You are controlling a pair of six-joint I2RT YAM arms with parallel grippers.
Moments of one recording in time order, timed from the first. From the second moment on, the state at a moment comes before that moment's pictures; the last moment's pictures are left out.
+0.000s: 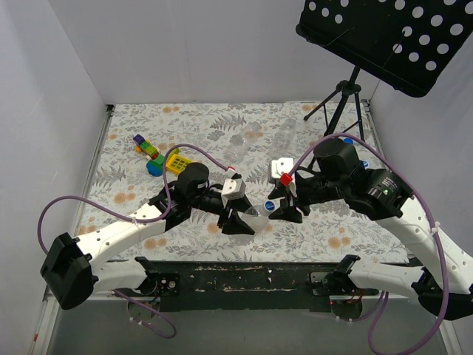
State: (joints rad) left arm -0.81 1.16 0.77 0.08 0.96 0.09; right arm 0.87 1.03 1.41 -0.99 -0.58 -0.44
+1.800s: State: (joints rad) left arm -0.85 1.03 0.66 0.28 0.25 0.07; right arm 0.81 1.28 1.60 -1.22 -0.01 -0.13
